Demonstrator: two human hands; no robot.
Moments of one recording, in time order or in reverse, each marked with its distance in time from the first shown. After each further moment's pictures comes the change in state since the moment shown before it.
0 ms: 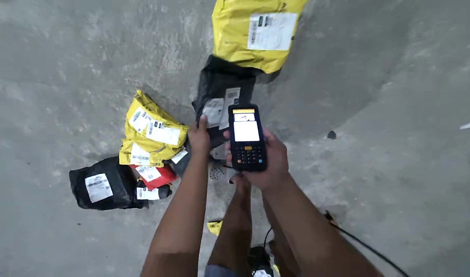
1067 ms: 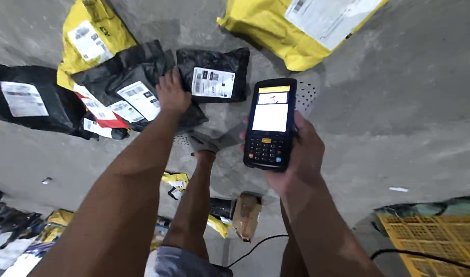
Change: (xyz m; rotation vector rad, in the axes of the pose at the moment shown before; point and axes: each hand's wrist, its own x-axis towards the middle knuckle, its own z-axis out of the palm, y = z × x) left_hand 0.104 -0.077 0.036 1.029 -0.044 0.014; right_hand 0.060 -0.140 0.016 -0.446 0.497 0.229
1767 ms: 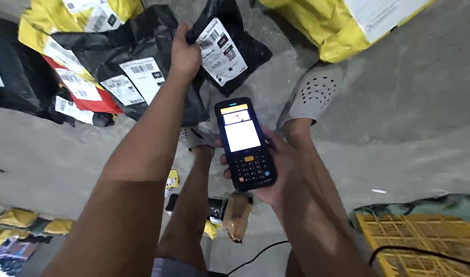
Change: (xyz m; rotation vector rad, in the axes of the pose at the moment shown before) left_hand 0.030 0.007 -0.018 -1.049 0.073 -0.054; right_hand 0.017 0.086 0.000 0.052 -0.164 0.391
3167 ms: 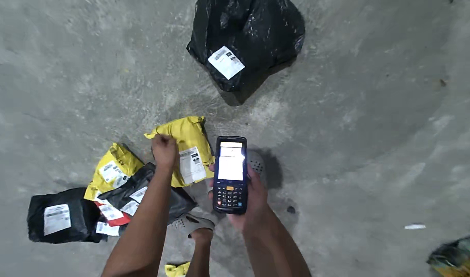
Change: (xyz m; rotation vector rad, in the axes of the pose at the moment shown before) left_hand 0.003 0.230 0.067 0.335 0.146 0.060; right_hand -0.084 -0.173 0.035 0.325 -0.444 -0.536
